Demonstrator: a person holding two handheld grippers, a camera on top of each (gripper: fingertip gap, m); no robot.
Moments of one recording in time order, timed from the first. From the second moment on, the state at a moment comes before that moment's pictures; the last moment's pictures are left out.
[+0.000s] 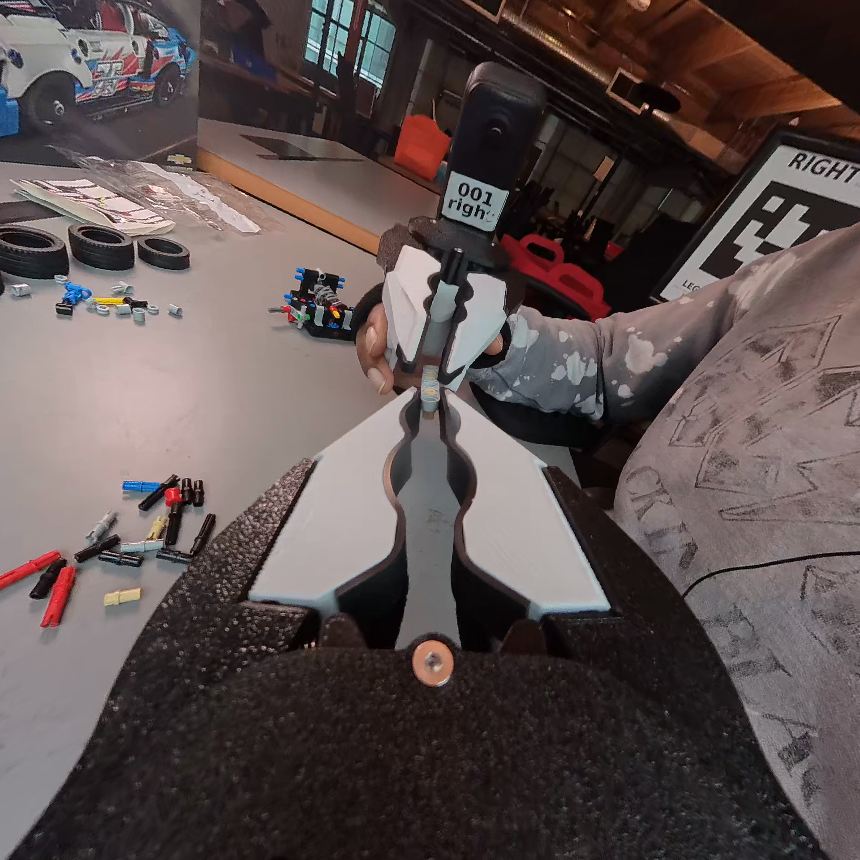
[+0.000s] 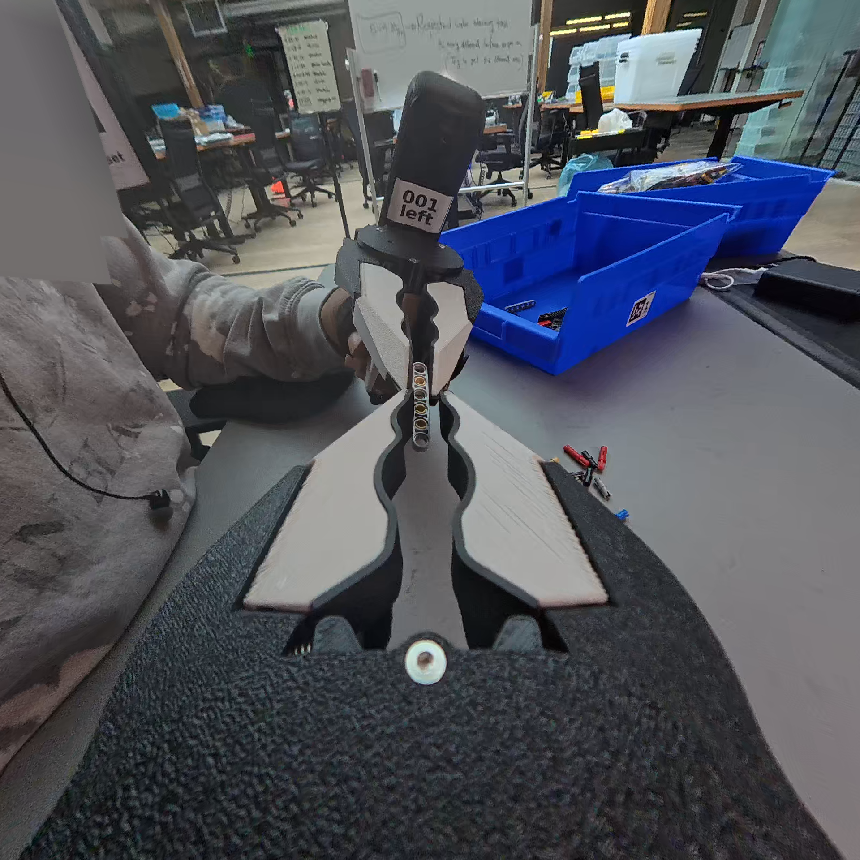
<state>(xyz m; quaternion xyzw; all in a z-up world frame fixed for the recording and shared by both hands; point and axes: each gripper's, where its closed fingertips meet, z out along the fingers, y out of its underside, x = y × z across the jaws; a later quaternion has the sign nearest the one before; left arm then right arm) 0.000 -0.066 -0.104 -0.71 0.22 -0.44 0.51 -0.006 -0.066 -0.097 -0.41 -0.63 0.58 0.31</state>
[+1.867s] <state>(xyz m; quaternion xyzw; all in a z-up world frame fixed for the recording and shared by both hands) -0.023 -0.032 -0.131 -0.77 0.17 -0.35 0.51 -0.026 -0.028 -0.093 -0.54 -0.37 0.74 0.17</state>
